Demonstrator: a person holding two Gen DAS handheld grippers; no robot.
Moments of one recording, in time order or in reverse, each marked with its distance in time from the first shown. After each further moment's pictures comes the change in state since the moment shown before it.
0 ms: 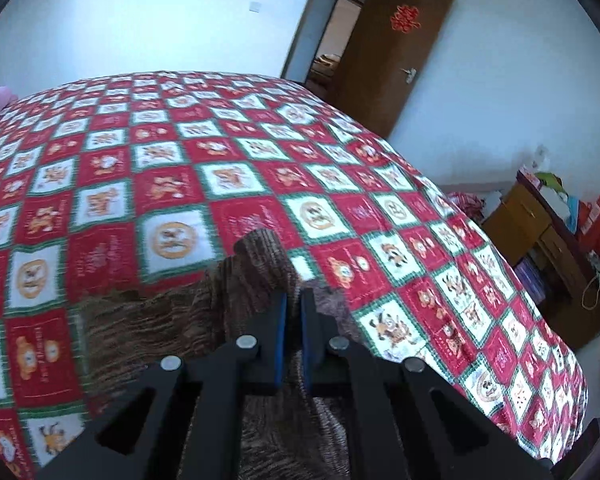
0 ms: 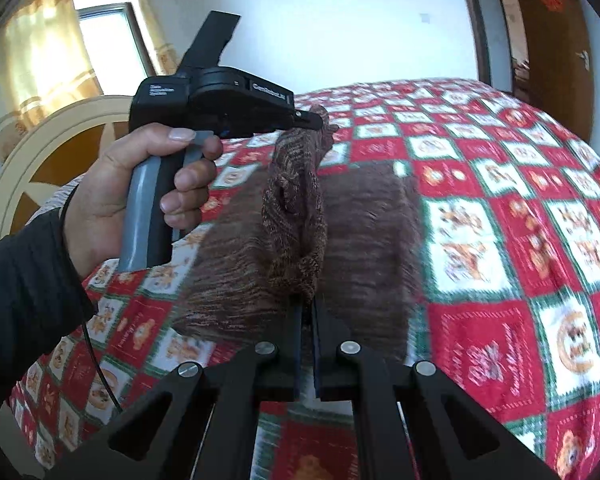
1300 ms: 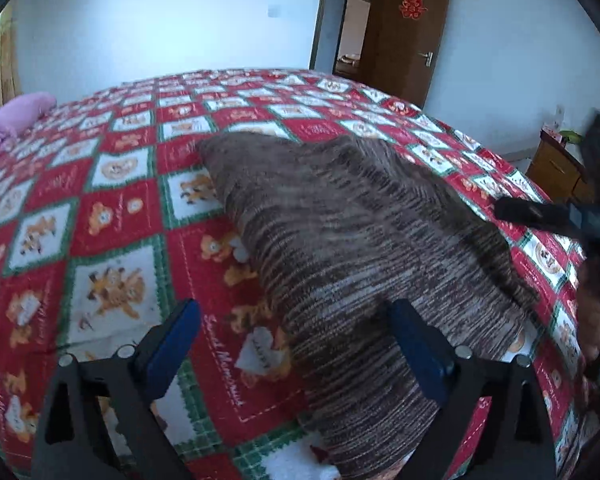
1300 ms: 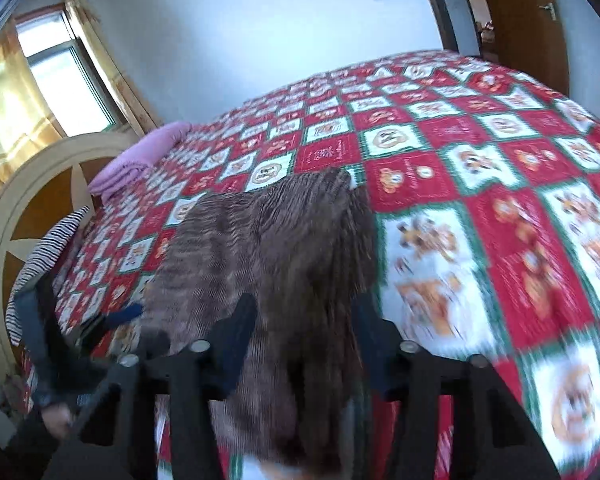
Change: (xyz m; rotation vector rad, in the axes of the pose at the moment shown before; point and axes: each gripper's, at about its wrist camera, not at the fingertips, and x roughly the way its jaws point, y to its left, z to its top) left arm -0.047 0.041 -0.146 0.062 -0.025 0.176; right arm 0.056 -0.060 0.058 0.156 0.037 -0.004
